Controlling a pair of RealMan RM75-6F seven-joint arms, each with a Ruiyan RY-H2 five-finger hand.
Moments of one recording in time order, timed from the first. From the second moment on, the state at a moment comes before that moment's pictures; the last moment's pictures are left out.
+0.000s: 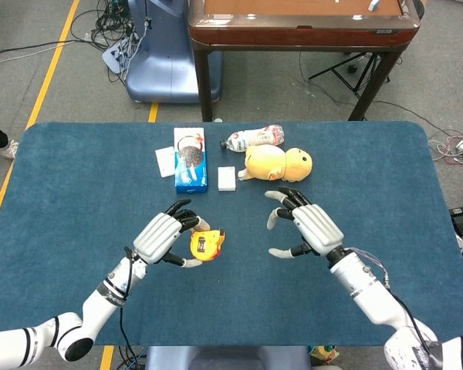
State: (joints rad) left arm -0.71 -1.46 -0.15 -1.67 1.46 1.12 -0.06; right arm 0.59 -1.15 0.24 -1.99 -1.24 0.96 0.00
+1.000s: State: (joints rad) left arm -0.72 -1.49 -0.18 -1.70 1.42 1.11 -0.03; right arm 0.78 -1.28 0.29 -1.92 -1.05 0.86 -0.01
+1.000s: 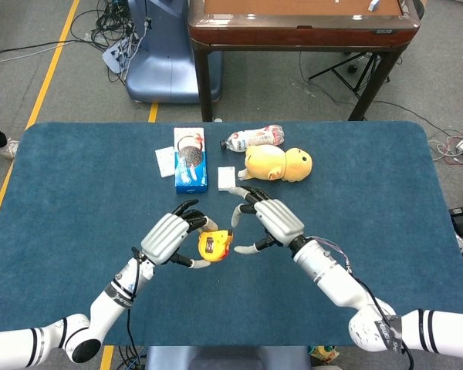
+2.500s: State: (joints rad) left arm -0.72 -1.48 -0.19 -1.69 1.41 1.10 -0.03; right arm 0.82 -1.30 0.28 -1.89 -1.00 0.84 0.05
